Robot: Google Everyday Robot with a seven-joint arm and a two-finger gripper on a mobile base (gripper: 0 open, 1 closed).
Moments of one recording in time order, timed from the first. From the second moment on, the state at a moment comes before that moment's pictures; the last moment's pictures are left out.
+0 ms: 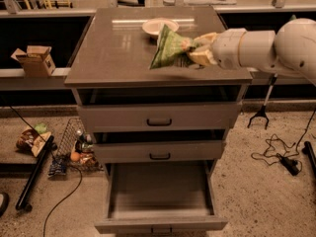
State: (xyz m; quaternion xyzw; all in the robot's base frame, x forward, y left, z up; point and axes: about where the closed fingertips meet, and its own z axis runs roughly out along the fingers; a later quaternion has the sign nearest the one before) arm 0.666 -0.099 0.920 -0.50 0.63 0.13 0.57
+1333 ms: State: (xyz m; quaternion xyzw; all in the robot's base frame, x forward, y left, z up) arm 0.830 -0.118 0.898 -0.32 0.71 0.07 0.63
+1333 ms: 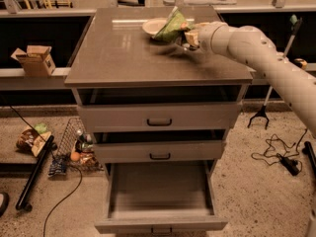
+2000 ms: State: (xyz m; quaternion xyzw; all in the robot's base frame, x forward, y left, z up) arm 0.863 -0.147 0.879 -0.28 0.73 0.03 0.62
